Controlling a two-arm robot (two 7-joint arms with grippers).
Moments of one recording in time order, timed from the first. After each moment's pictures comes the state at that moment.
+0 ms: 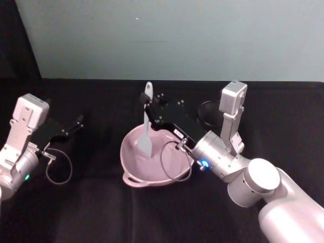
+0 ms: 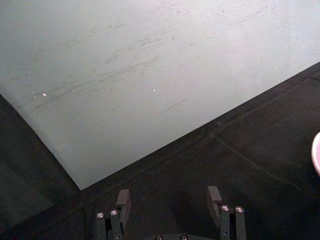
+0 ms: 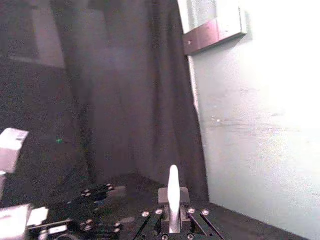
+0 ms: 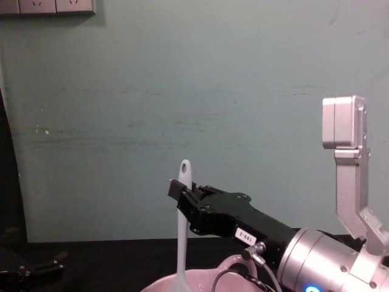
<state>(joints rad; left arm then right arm) -0.20 0.60 0.45 -1.41 -0.25 -0.12 0.03 0.40 0.12 -0.47 -1.09 0.48 -0.37 0.59</state>
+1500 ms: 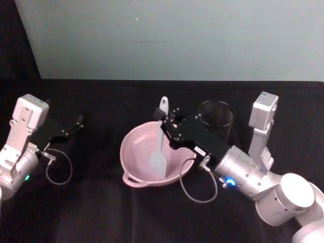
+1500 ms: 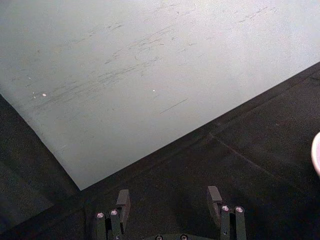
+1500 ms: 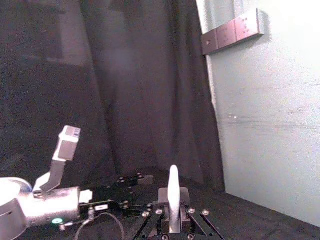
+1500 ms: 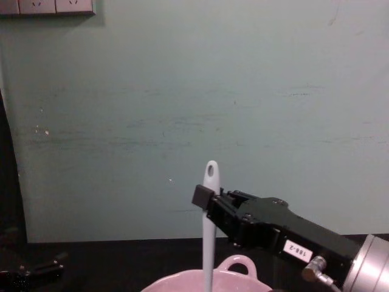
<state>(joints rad) -0.20 0.60 0.45 -1.41 -0.25 -0.12 0.03 0.24 0.25 -0.43 -1.36 0.52 -0.27 0.65</state>
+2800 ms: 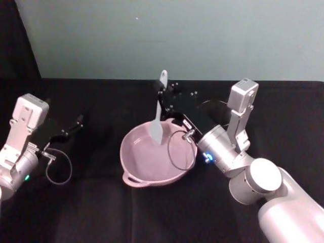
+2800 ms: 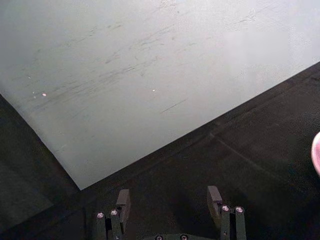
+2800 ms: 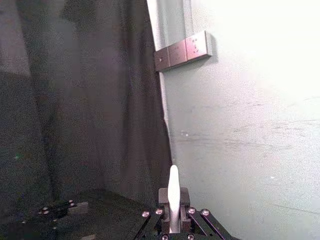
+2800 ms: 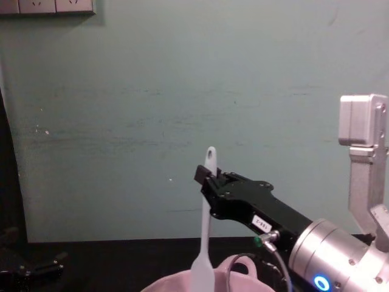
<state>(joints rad) -0.20 0.60 0.45 -1.41 -0.25 -0.12 0.03 0.40 0.08 -0.40 -1.06 0.41 -0.46 0.51</state>
